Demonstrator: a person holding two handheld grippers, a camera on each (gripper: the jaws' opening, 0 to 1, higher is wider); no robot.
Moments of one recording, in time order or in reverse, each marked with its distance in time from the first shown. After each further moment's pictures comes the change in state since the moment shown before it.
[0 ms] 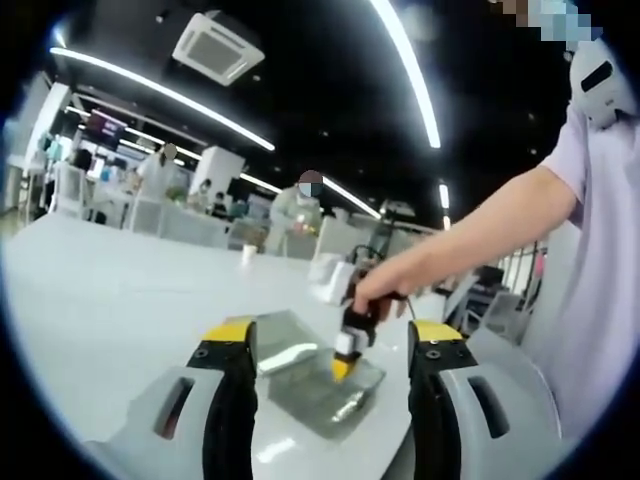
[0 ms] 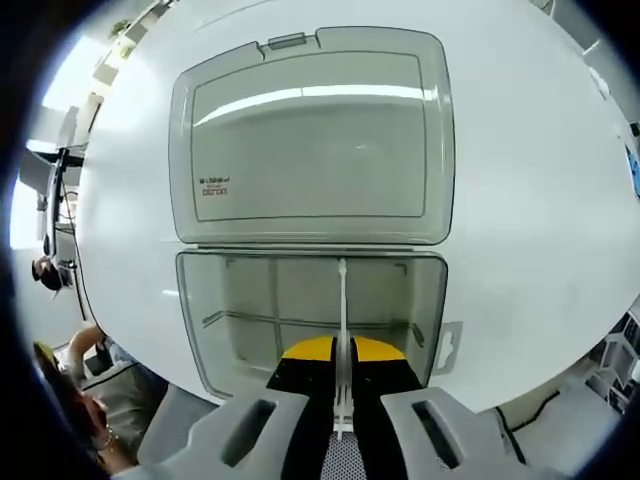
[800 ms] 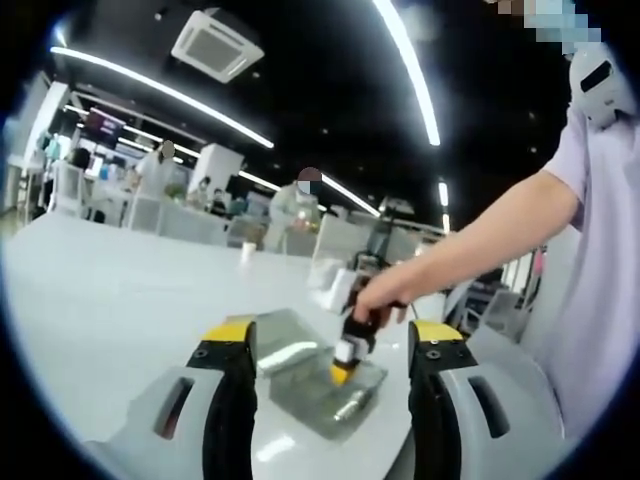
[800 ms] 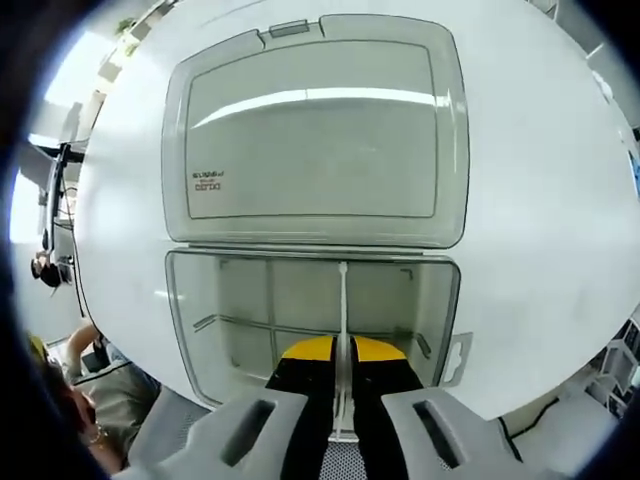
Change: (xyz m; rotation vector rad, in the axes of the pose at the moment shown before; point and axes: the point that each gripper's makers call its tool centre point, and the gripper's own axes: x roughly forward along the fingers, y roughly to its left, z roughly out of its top) left arm 0.005 0.003 -0.001 0.003 0.018 -0.004; right arm 0.009 0.001 0.001 -0.022 -0.021 0.005
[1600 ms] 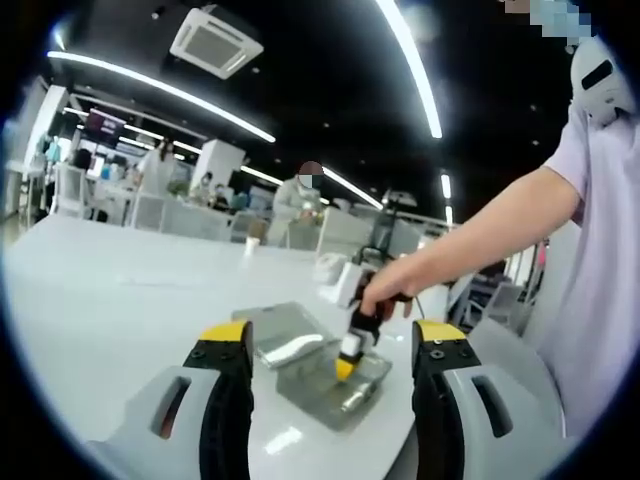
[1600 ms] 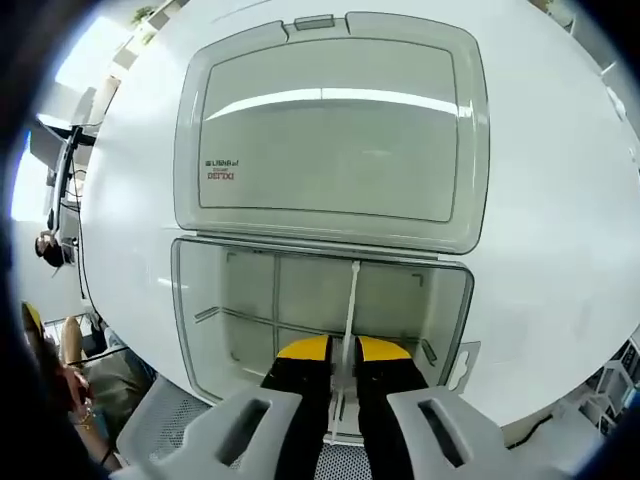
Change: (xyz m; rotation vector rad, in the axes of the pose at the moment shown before) left arm -0.007 0.005 -0.003 0.016 0.027 0.017; right arm 0.002 0.006 -0.002 -0.067 -0.007 0.032
